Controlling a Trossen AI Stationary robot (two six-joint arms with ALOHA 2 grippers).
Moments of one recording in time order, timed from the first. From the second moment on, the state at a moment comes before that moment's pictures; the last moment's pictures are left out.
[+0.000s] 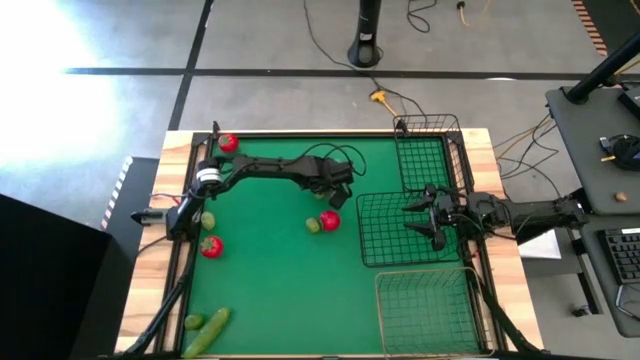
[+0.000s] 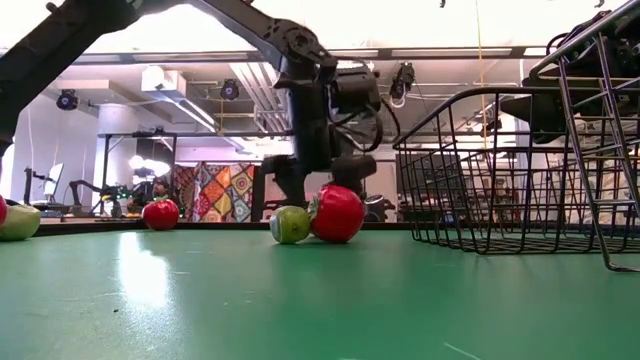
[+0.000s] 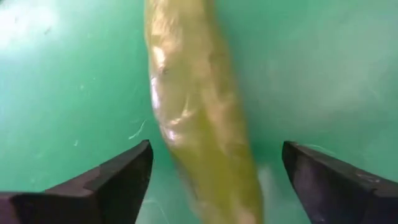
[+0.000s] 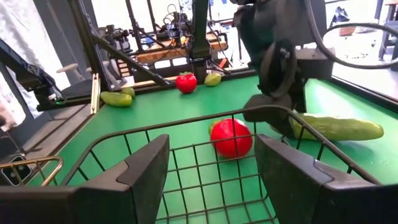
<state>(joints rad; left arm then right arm) 0.22 2.19 1.71 -0.85 -0.32 -0.63 0.05 0.09 0.02 0.00 0.03 0.16</state>
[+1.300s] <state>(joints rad) -0.08 2.18 2.32 -1.56 -0.80 -0.82 0.05 0.09 0.02 0.00 0.03 0.16</state>
